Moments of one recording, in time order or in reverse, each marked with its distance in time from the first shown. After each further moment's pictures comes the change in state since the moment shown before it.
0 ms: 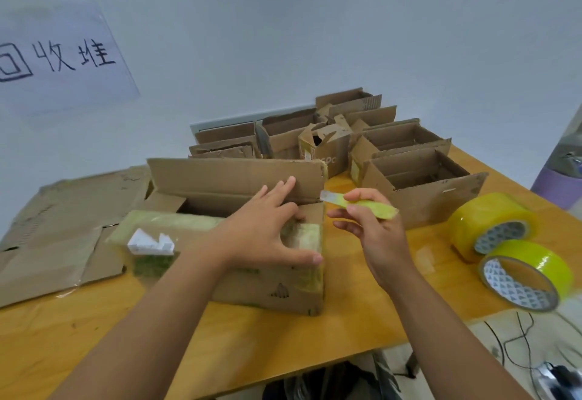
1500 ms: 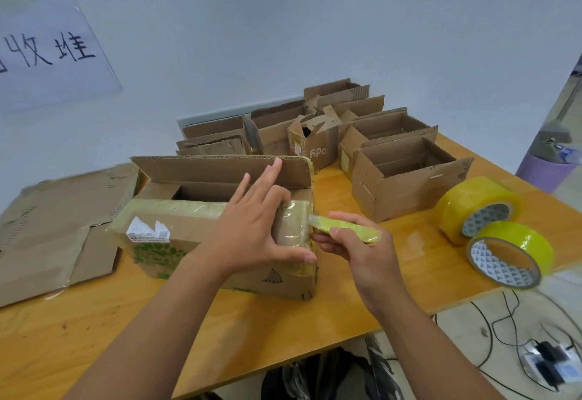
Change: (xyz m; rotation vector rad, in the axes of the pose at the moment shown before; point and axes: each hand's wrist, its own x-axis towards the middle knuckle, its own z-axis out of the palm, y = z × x) left_hand 0.003 -0.016 0.038 0.016 0.436 0.157; right_hand -0.046 0.008 0.004 0.077 0.032 0.138
